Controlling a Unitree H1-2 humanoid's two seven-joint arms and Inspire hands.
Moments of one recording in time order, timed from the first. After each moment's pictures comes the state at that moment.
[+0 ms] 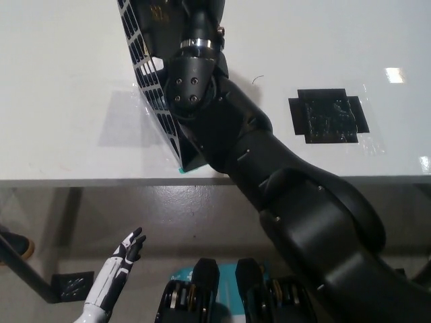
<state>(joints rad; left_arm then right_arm) -0.02 0.17 -0.05 0.20 0.10 -0.19 -0.07 -1.45 0.26 0.13 1.38 -0.32 -0.42 -0.90</state>
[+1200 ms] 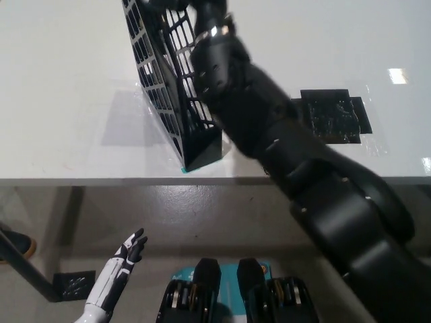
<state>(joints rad) -0.02 0.17 -0.05 0.20 0.10 -0.19 -0.09 -1.39 0.13 0.26 1.19 -0.35 -0.34 -0.63</state>
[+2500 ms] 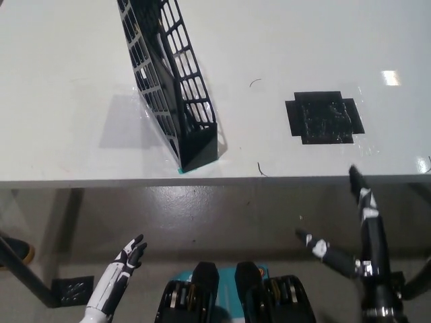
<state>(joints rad) -0.02 0.16 -0.04 0.24 0.11 -0.19 -0.09 -0.03 -0.13 0.26 0.06 -0.12 -0.26 -0.34</state>
